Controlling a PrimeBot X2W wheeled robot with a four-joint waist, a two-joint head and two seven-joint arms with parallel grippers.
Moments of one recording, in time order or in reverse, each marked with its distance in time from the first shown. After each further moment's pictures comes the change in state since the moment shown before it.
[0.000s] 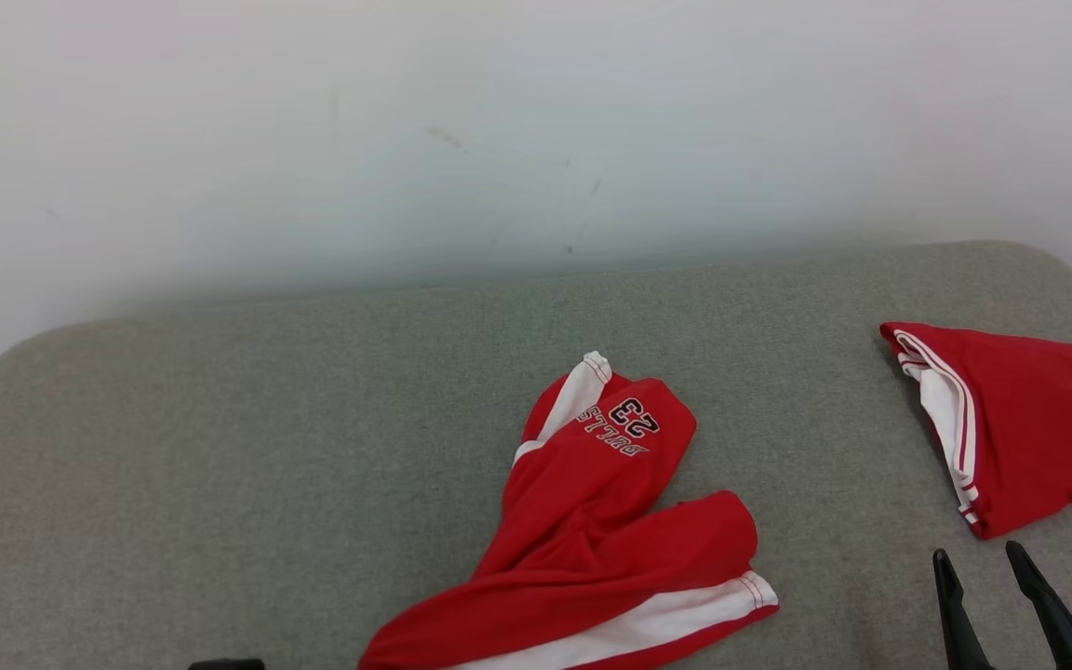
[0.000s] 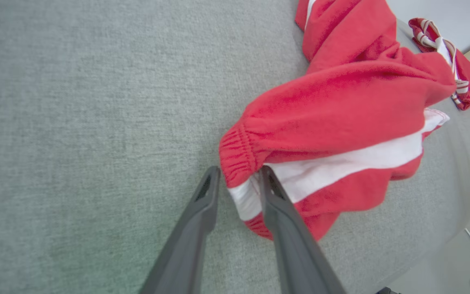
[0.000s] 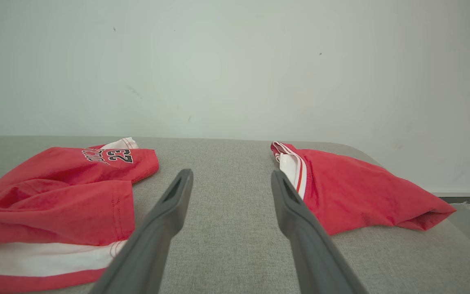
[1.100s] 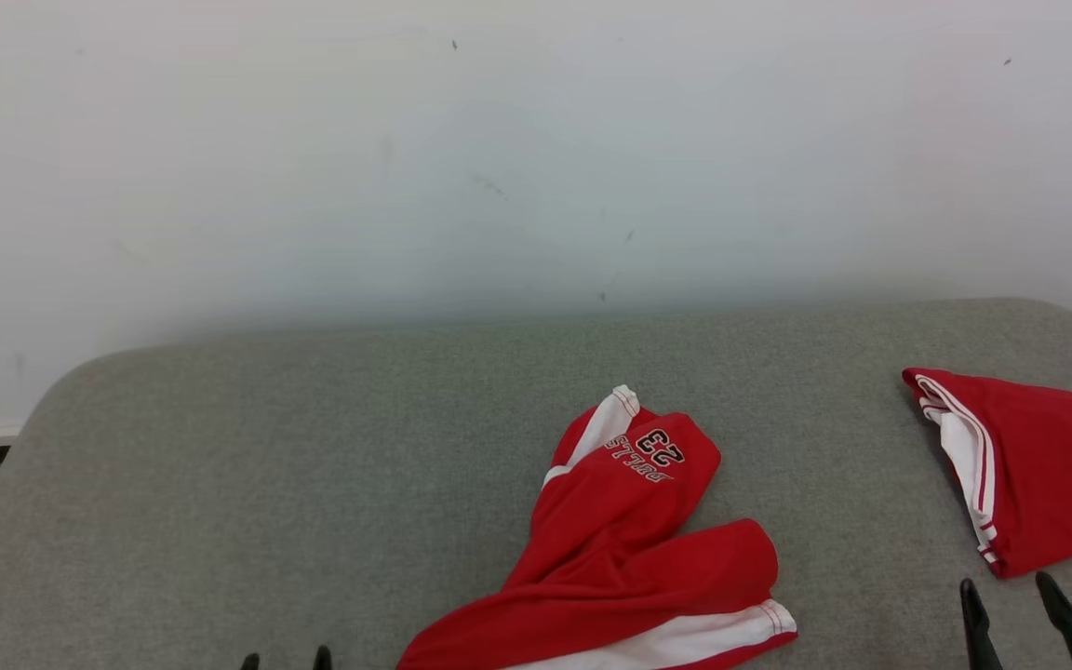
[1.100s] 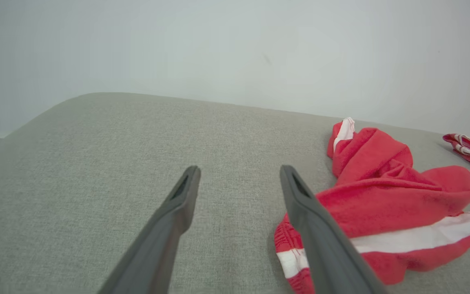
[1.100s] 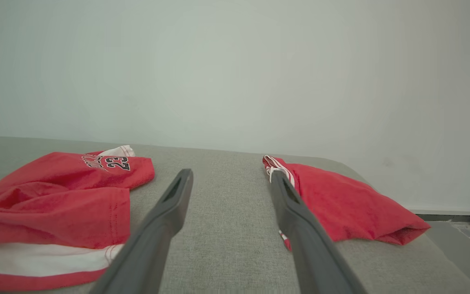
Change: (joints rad) left arm 0.269 -0.334 0.522 -0.139 0.616 0.036 -0.187; right arm 0.058 -0.005 -0.059 -0.018 -0.047 0.000 0.000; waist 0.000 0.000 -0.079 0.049
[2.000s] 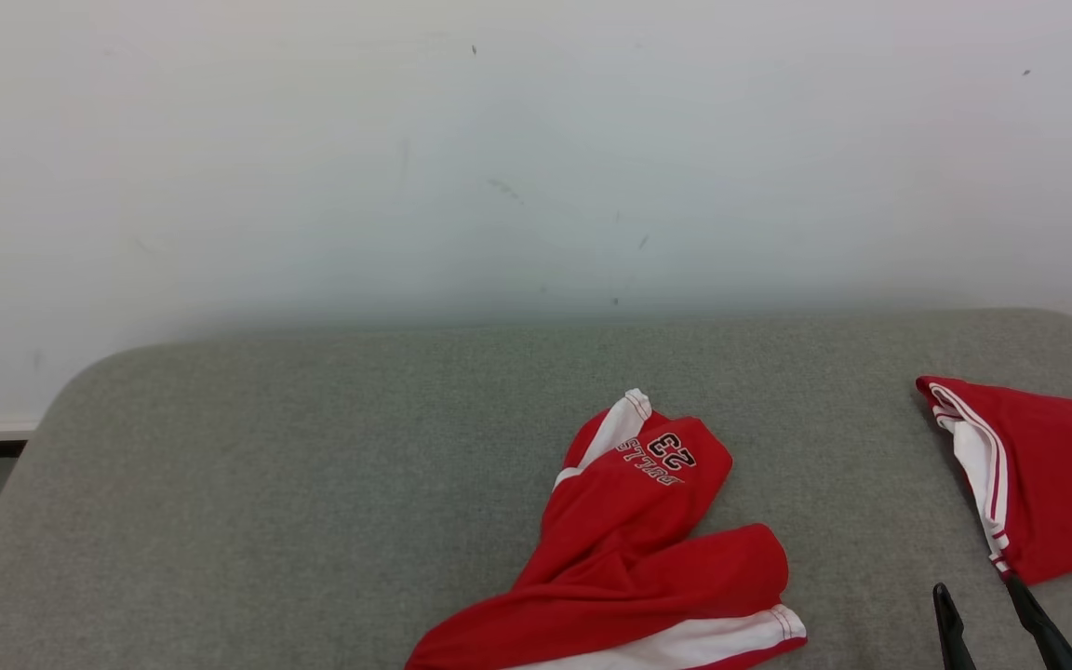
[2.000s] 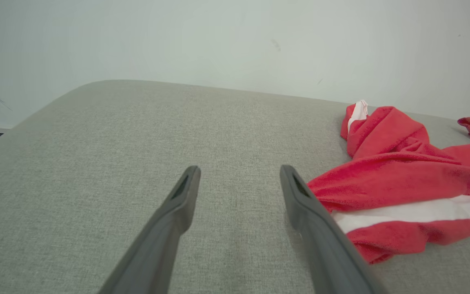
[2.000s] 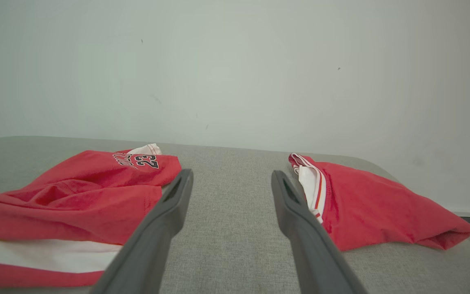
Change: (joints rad) left arm 0.015 -0.100 0.136 0.082 0.148 -0.181 0.000; right arm -0.001 0.010 0.053 0.012 0.026 0.000 0.000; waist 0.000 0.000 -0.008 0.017
